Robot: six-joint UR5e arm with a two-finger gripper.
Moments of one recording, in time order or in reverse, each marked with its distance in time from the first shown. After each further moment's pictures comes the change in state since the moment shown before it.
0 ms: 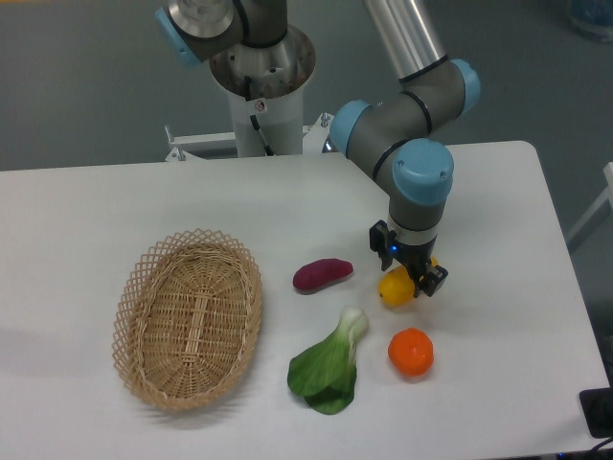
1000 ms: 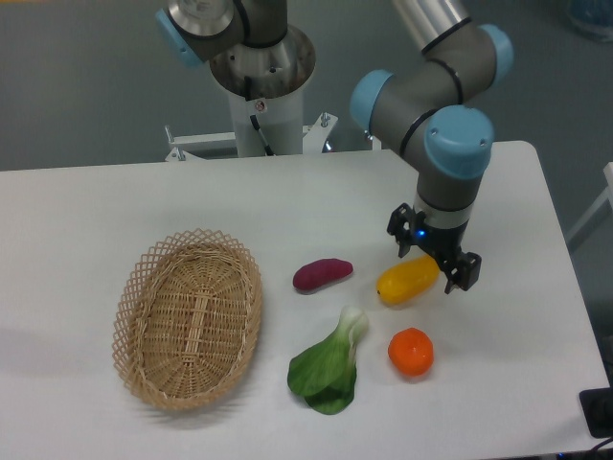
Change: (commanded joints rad) arm 0.058 0.078 0.201 -0.307 -0.029 0.109
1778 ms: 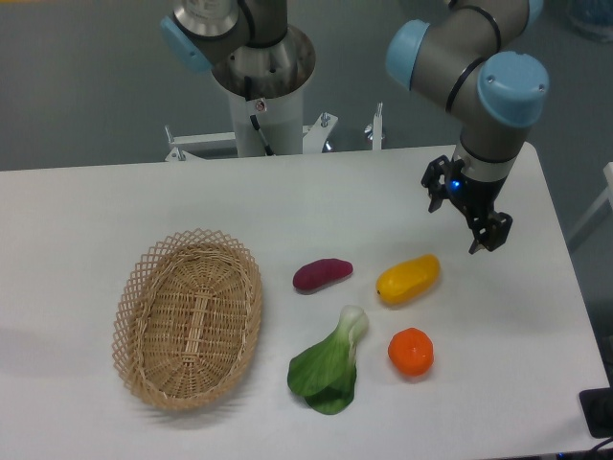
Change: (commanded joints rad) arm 0.098 0.048 -0.043 -0.046 -0.031 0.214
